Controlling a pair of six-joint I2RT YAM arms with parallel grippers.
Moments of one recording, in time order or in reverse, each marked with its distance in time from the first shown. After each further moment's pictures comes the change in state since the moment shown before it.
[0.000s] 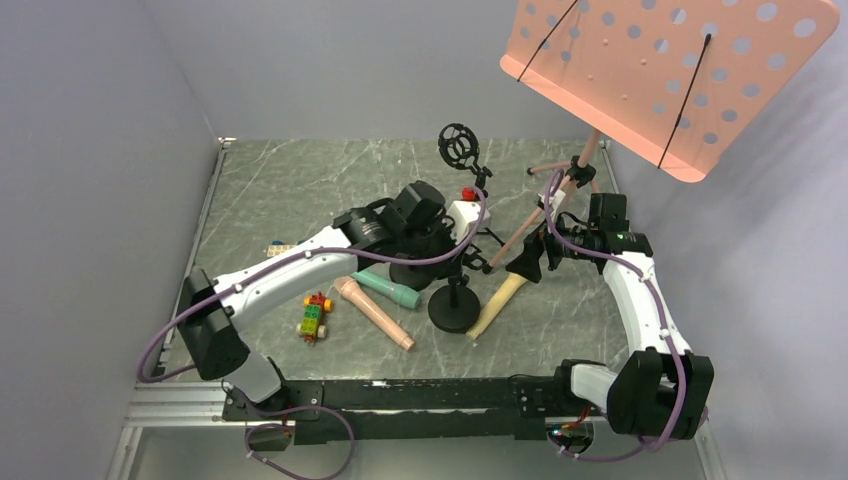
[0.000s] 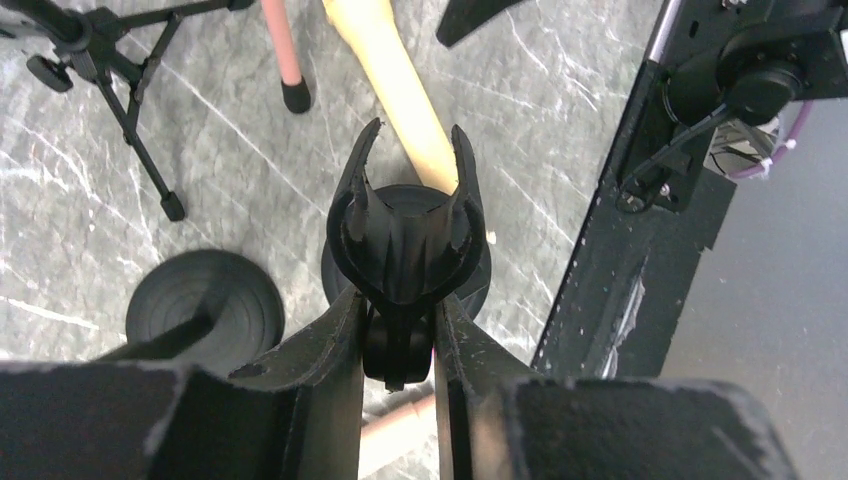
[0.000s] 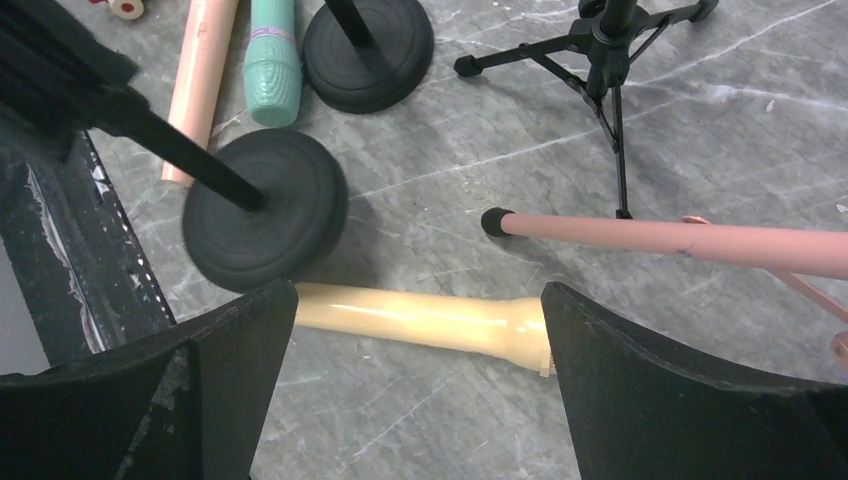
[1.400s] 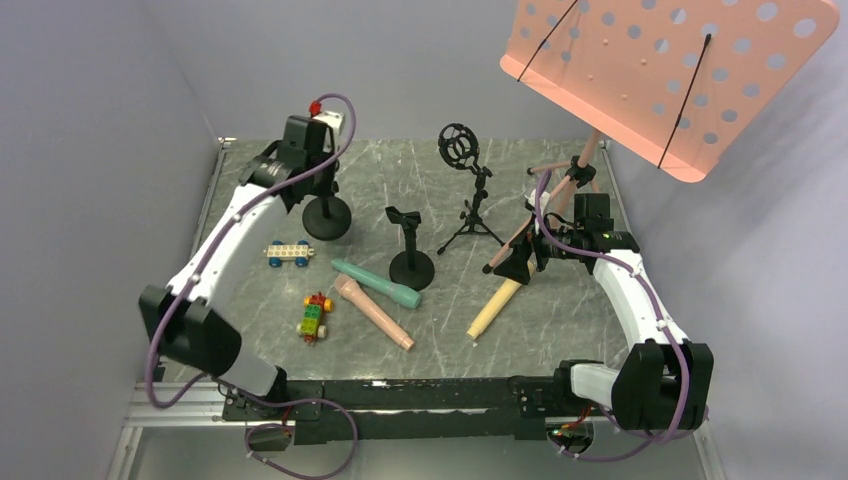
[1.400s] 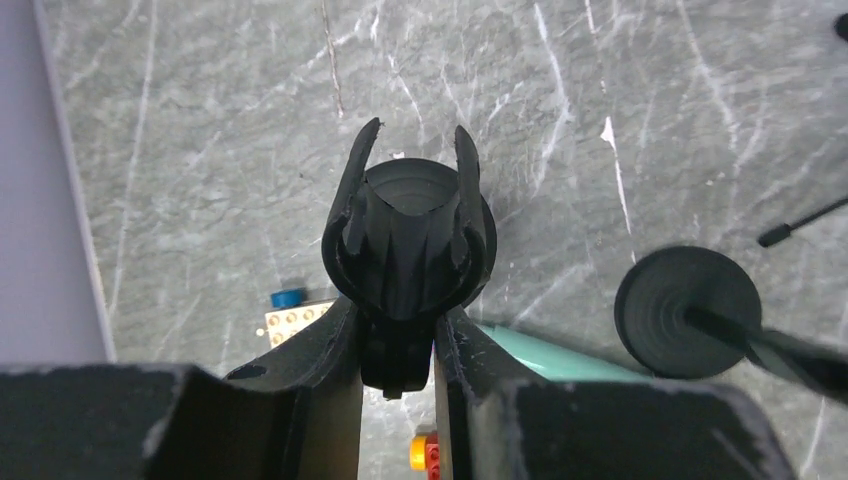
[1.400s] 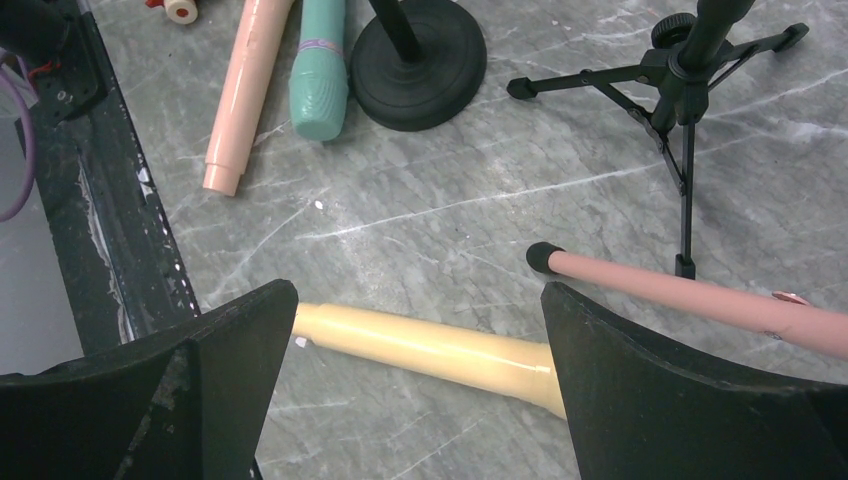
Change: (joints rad) left arm 0.592 0.010 0.101 -0.138 -0.522 -0.064; right arm 0.086 0.032 -0.027 0.079 -0.029 0.070
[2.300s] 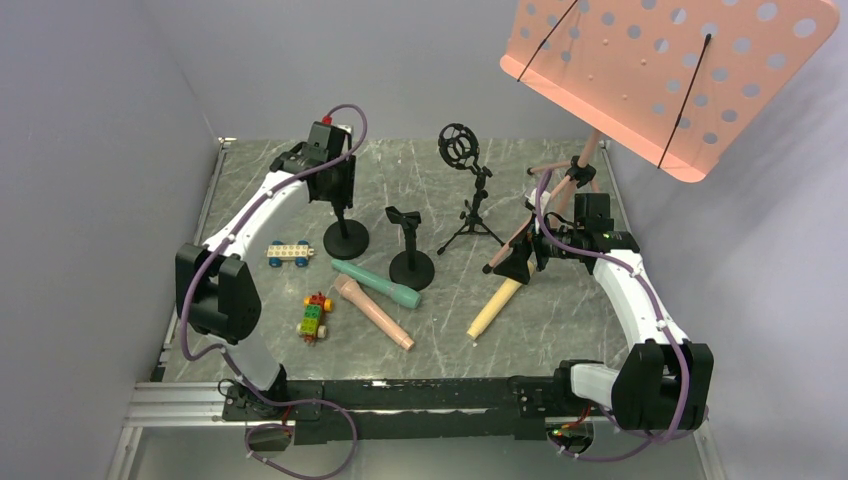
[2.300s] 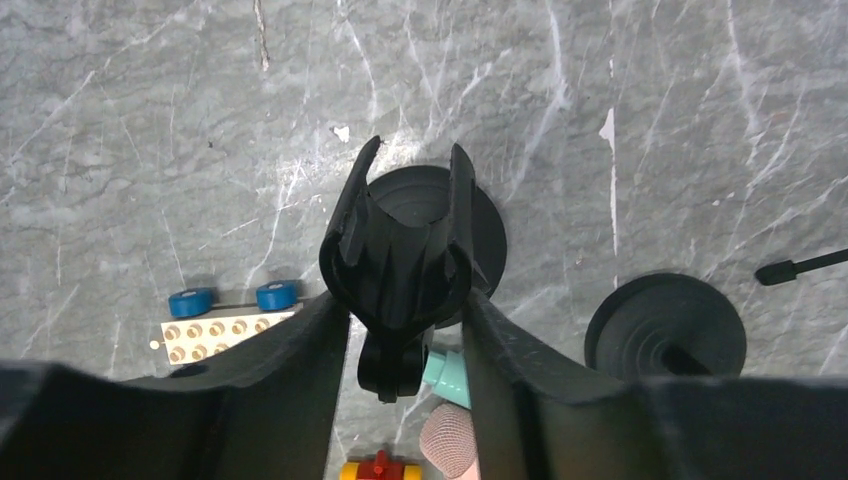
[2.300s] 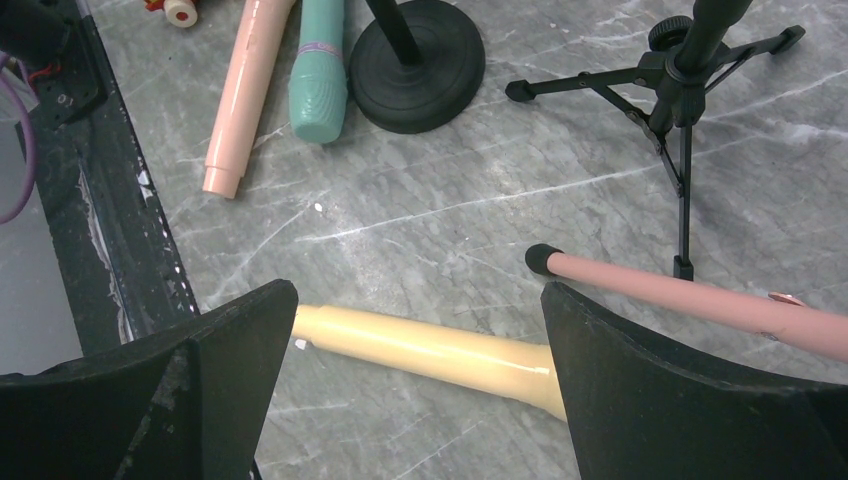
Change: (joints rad) left arm 0.010 0.157 -0.003 0.034 0.043 -0.141; right arm 0.000 -0.001 0.000 0.007 -0.001 0.007
